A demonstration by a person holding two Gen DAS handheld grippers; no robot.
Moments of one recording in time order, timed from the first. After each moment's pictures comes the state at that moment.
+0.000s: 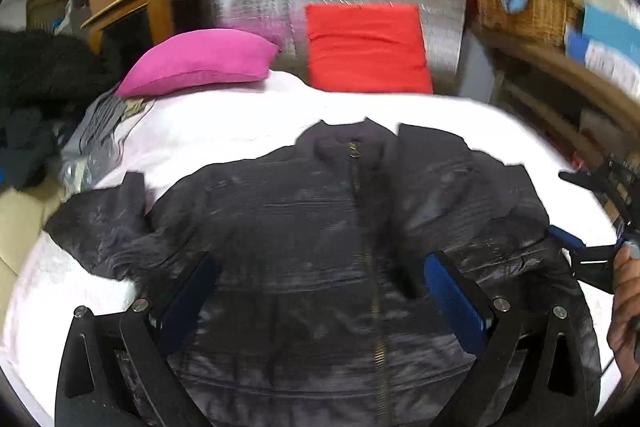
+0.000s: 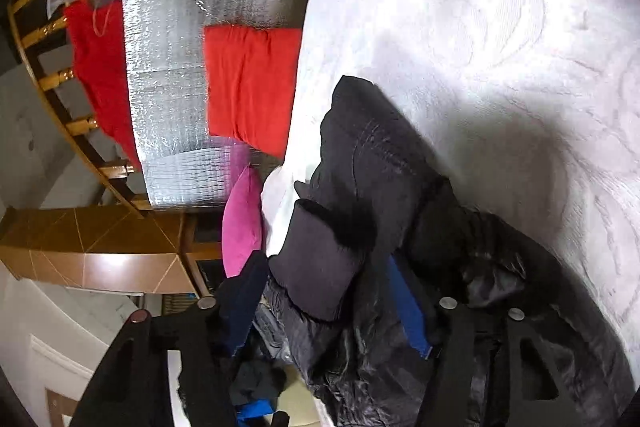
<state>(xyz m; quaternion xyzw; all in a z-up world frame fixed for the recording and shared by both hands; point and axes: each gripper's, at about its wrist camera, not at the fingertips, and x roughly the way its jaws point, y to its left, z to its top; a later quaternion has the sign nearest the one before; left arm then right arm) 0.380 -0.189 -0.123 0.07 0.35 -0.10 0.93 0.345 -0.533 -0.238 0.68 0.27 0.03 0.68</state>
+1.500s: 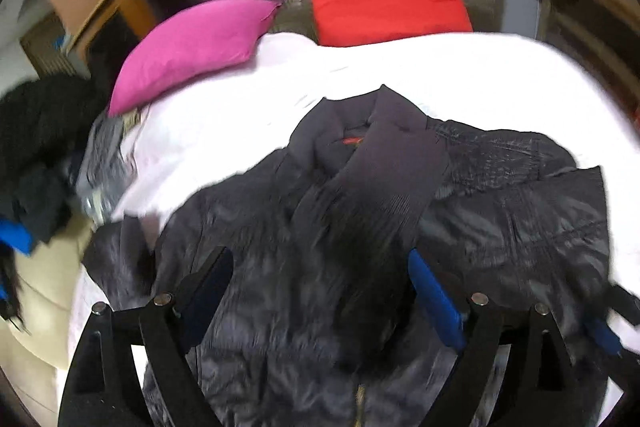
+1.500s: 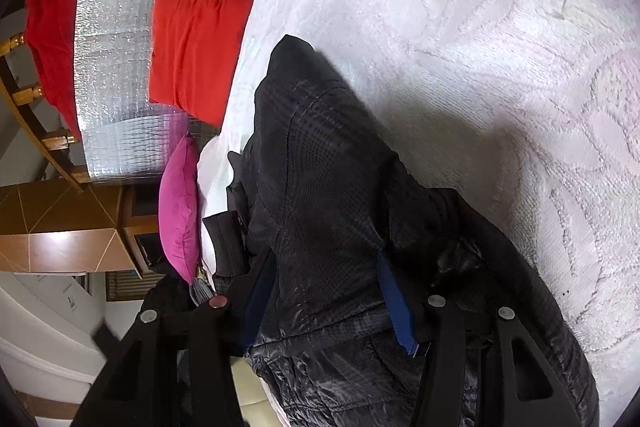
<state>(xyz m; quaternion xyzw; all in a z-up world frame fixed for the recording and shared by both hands) 0.497 -0.271 -0.133 0.18 0.44 0.00 0.88 0.355 -0.525 -0.255 0.62 0.39 -0.02 0.68</state>
